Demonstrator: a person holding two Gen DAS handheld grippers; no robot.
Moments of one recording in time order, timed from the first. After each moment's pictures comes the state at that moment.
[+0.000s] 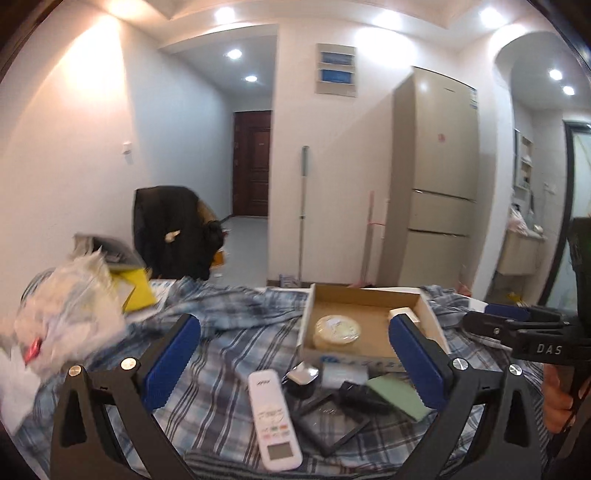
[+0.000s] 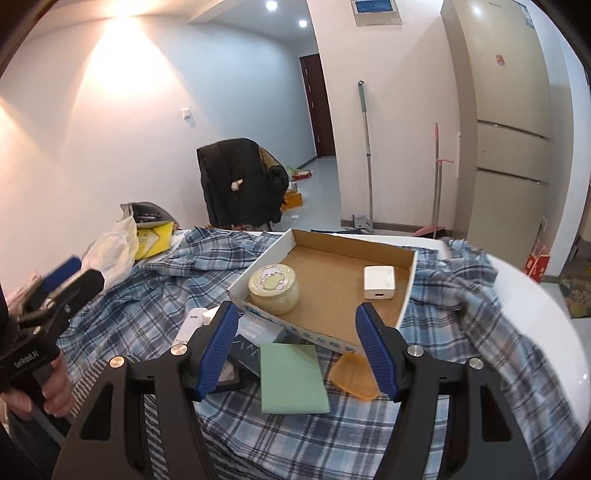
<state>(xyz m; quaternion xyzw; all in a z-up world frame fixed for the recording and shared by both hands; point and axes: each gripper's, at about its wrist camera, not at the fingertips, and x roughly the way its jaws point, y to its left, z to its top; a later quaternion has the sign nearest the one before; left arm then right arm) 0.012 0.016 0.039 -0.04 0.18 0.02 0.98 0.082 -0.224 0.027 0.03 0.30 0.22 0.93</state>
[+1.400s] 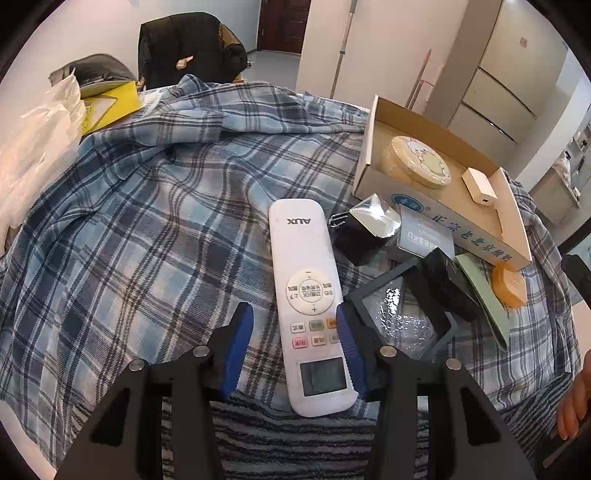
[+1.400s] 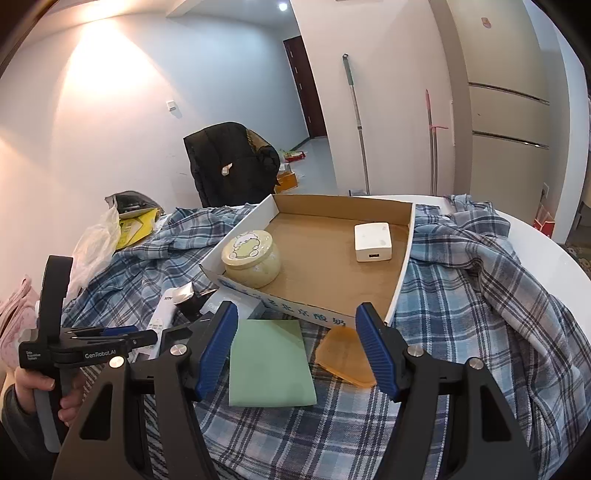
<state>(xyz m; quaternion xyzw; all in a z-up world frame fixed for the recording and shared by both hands) 0.101 0.052 -0.085 -0.10 0.50 0.04 0.86 0.108 -0.235 -0.025 0.06 0.34 0.21 0.91</state>
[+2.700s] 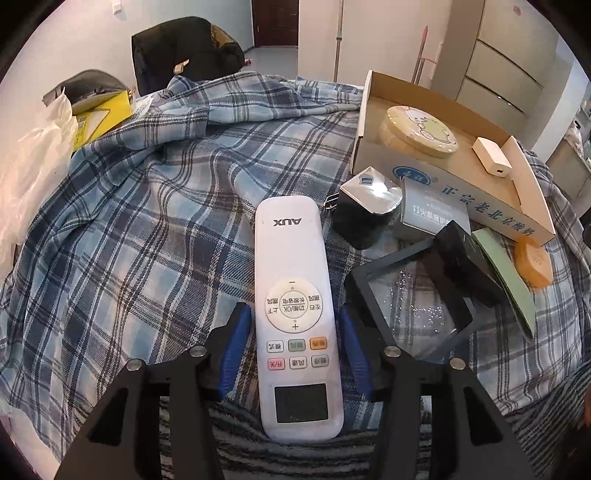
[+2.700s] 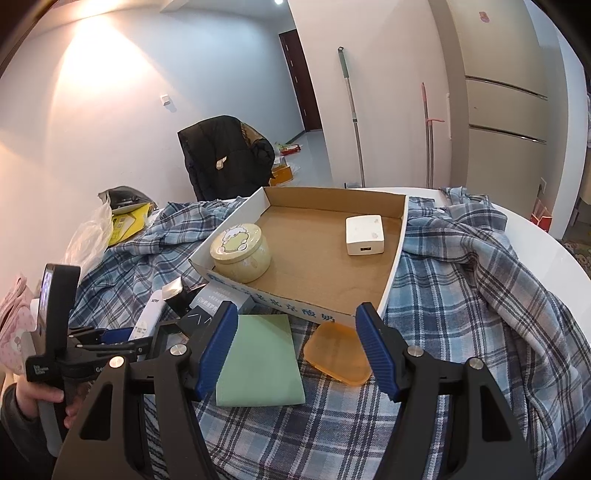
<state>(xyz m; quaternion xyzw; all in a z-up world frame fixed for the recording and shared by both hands) 0.109 0.033 -0.099 -0.05 0.52 0.06 0.85 0.114 -0.240 -0.029 0.05 0.35 0.20 0.91</state>
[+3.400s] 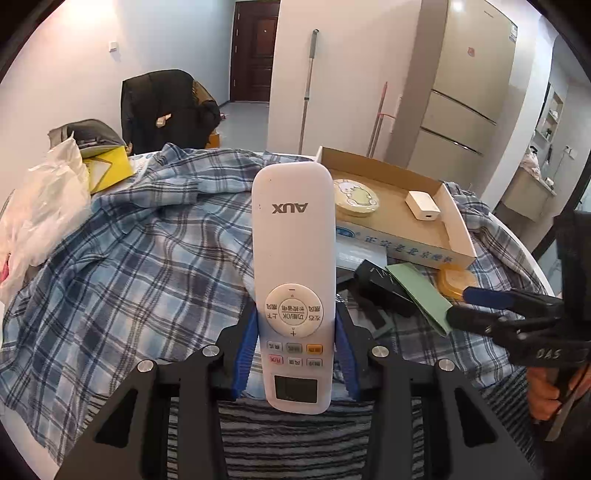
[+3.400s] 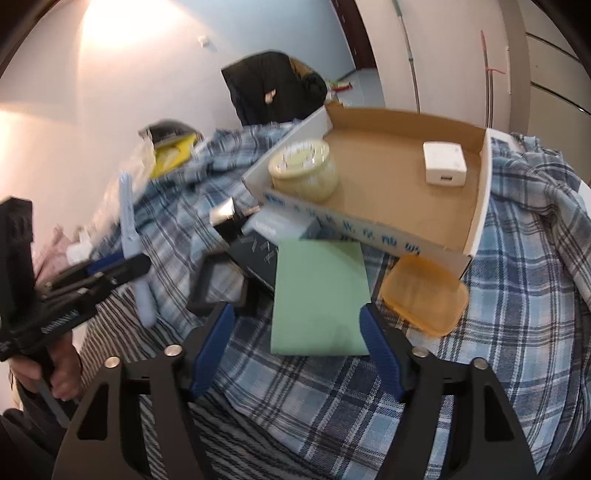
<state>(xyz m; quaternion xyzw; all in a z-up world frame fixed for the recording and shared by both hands) 0.055 0.021 -0.039 -0.06 0.41 0.00 0.91 0.116 -0.202 -0.065 0.03 0.47 0.31 0.82</state>
